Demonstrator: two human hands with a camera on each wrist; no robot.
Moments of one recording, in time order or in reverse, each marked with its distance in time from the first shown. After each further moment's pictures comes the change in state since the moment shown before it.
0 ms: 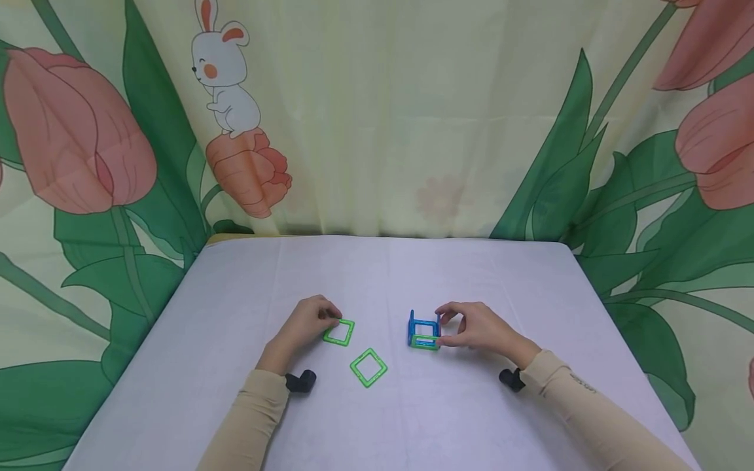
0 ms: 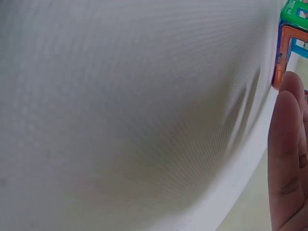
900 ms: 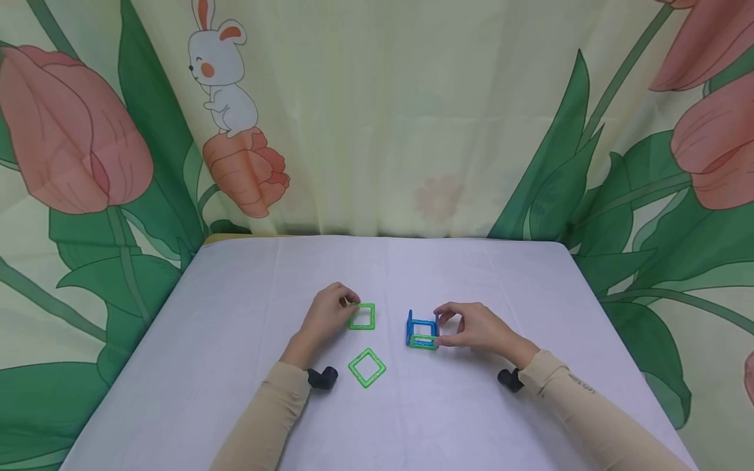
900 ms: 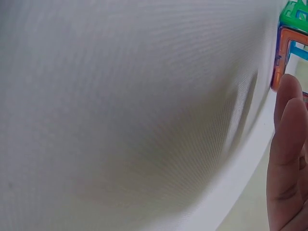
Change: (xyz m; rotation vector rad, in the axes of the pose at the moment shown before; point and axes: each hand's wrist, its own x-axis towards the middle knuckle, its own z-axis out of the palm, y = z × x) left_hand 0.019 0.040 0.021 -0.010 0.175 0.050; right_hand -0.001 0.001 0.000 -0.031 0.005 0.000
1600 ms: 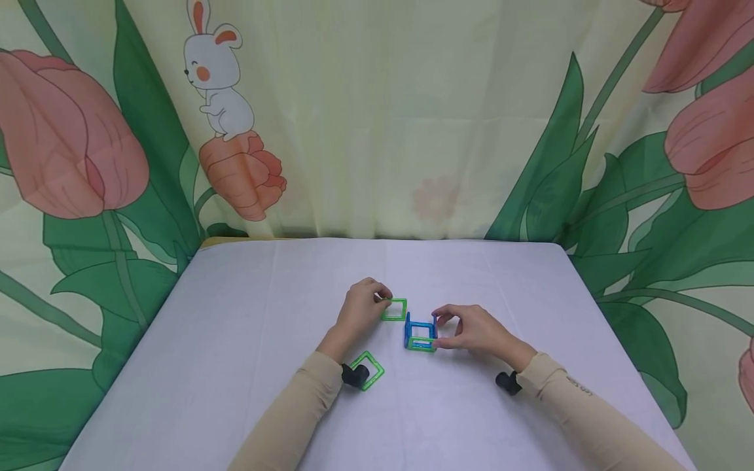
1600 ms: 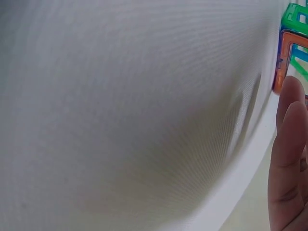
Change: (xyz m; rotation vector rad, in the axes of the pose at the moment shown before) left_hand 0.022 0.062 0.036 -0.013 0.001 0.060; right_hand -0.001 0.000 0.002 0.031 0.004 0.045
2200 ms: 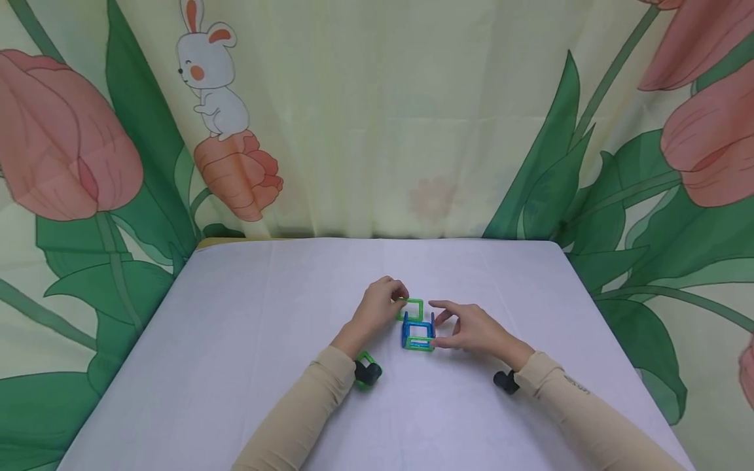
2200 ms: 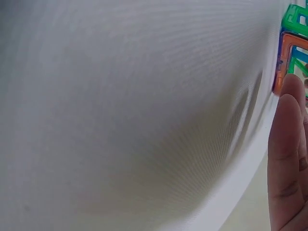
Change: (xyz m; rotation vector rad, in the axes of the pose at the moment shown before) left_hand 0.013 0.023 0.019 -0.014 -0.127 0.066; right_hand -0.001 0.000 -0.001 0.041 -0.010 -0.027
